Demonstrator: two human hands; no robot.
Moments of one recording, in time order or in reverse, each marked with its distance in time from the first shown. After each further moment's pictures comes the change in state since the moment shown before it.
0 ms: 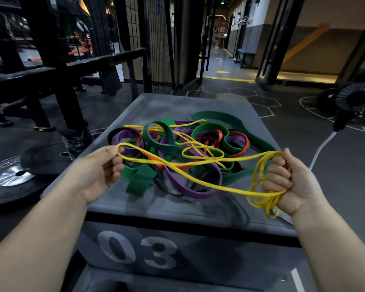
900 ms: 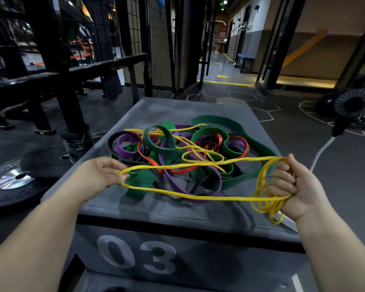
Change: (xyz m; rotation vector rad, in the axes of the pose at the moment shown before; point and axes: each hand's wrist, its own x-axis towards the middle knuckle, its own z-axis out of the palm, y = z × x) left_hand 0.010 -0.008 -0.021 0.637 -0.020 0.105; right_hand -0.002 -0.007 -0.007 0.000 -0.016 -0.011
